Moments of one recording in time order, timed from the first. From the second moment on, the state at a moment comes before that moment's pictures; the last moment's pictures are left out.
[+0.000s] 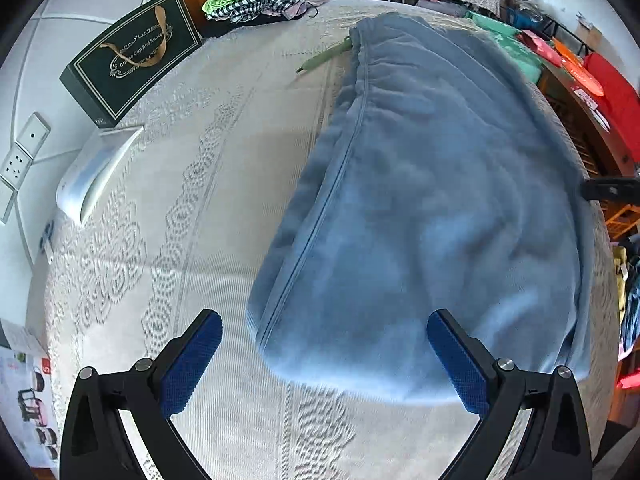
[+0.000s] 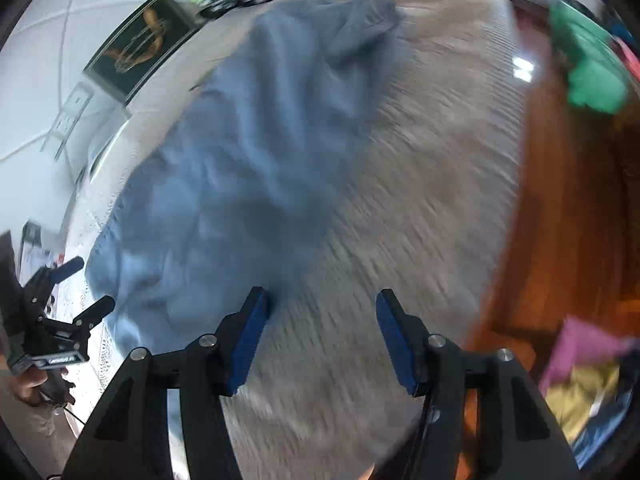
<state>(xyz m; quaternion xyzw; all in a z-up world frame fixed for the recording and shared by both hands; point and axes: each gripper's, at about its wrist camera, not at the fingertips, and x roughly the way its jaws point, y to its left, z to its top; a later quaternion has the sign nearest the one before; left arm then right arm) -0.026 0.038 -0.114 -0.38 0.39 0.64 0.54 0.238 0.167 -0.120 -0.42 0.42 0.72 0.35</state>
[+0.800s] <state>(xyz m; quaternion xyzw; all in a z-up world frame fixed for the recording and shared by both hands) -0.051 0.026 -0.145 -0.35 0.35 0.60 0.62 0.169 0.021 -0.138 -0.37 0.37 0.74 0.42</state>
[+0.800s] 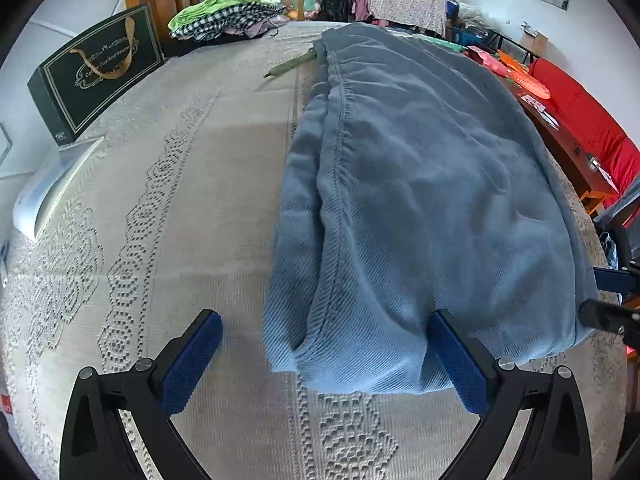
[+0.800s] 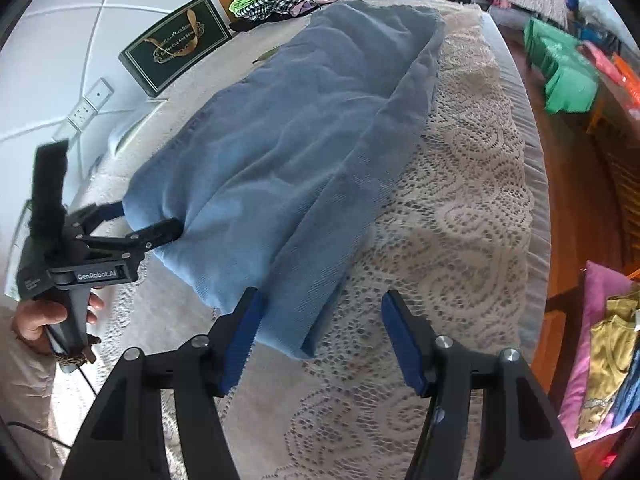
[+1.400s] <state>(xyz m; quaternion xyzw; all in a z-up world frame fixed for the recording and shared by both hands) -0.057 0.017 -0.135 -0.35 0.33 0.60 0.64 0.156 -0.010 -0.133 -0.33 0.37 0.74 0.46</state>
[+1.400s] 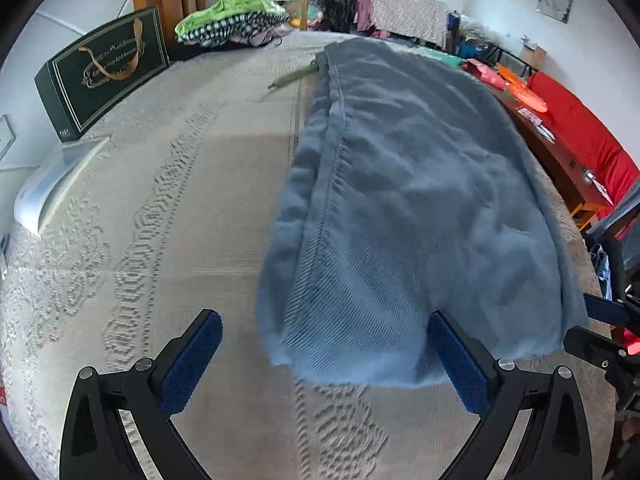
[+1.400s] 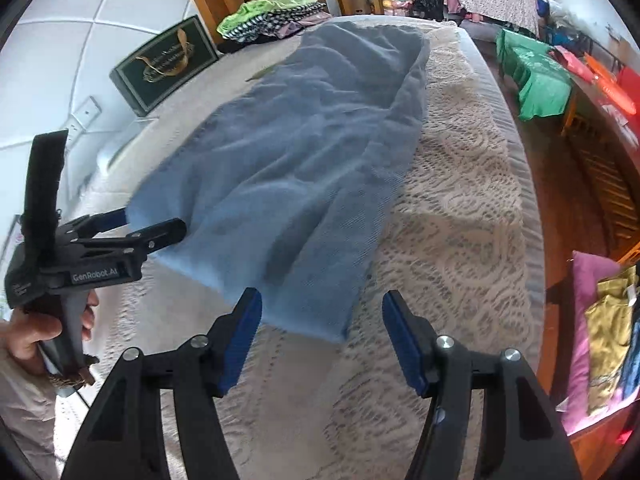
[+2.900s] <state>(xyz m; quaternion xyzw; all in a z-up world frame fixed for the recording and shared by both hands) 0.002 0.214 -0.007 -0.34 0.29 0.66 0.60 0.204 0.204 -0.019 -0.26 0.39 0.82 0.33</state>
